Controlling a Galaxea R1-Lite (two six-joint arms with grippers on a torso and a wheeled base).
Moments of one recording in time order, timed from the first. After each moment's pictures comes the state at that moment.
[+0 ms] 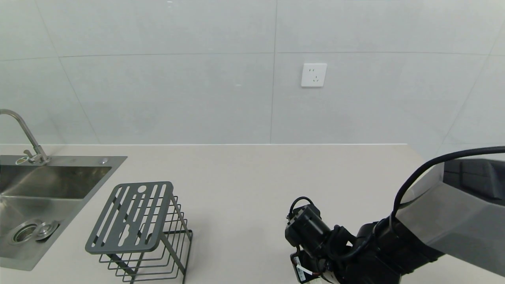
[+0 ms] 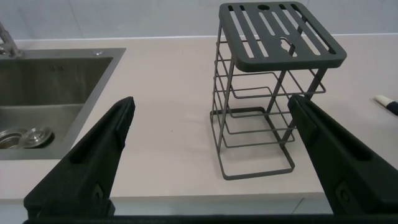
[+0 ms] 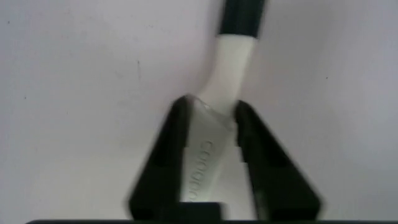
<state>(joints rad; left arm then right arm) 0.00 0.00 0.00 0.00 -0.04 0.02 0.84 2.20 -0.79 -0.20 -0.28 0.47</state>
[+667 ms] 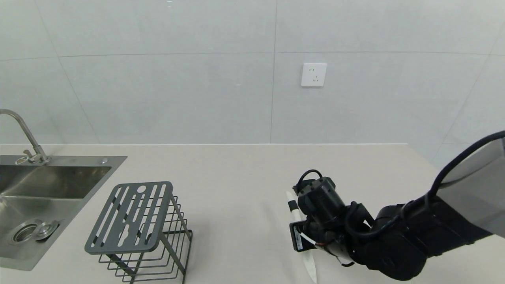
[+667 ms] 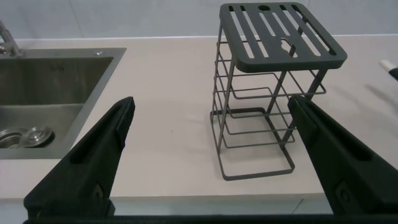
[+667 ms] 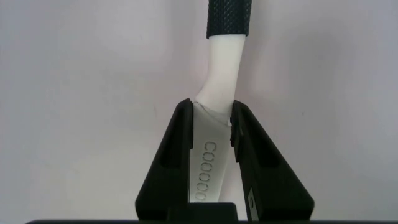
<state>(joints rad) 0.00 0.00 0.00 0.00 -0.04 0.01 0.78 2.06 -0.80 -0.35 -0.24 0.45</state>
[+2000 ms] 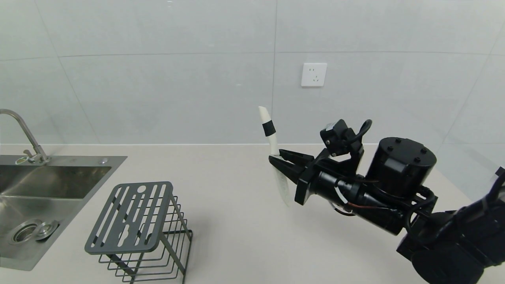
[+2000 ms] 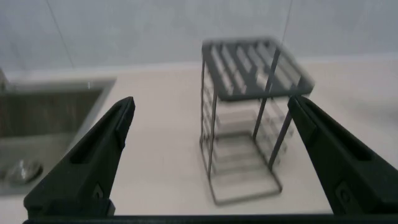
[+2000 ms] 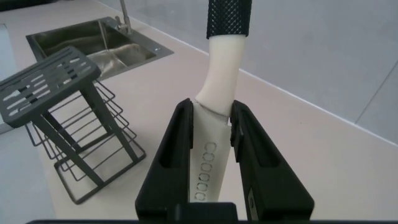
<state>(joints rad) 0.00 0.00 -0.03 -0.16 -0.11 0.00 0.71 1.92 -0.62 -1.30 0.20 0.03</state>
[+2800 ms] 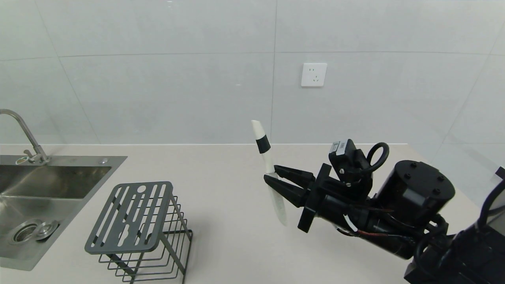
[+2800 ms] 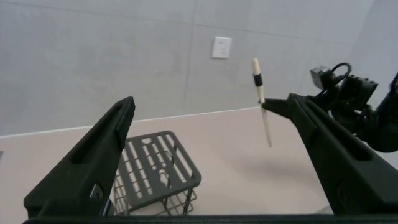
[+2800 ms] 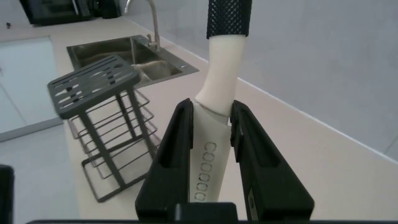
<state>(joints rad) -0.22 0.31 -0.36 -0.25 -0.26 -0.20 0.75 1.95 -0.48 -1.54 0.30 0.04</state>
